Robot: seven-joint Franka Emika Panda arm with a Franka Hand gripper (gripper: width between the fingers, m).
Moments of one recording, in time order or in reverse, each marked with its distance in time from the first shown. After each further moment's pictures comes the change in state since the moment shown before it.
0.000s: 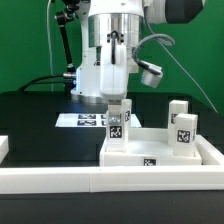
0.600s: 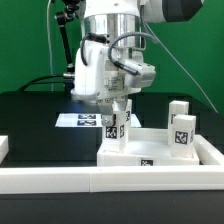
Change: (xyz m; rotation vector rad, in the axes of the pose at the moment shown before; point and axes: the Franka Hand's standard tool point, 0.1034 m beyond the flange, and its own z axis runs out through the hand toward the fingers) arm 0.002 -0.001 0.000 0.008 -0.016 0.308
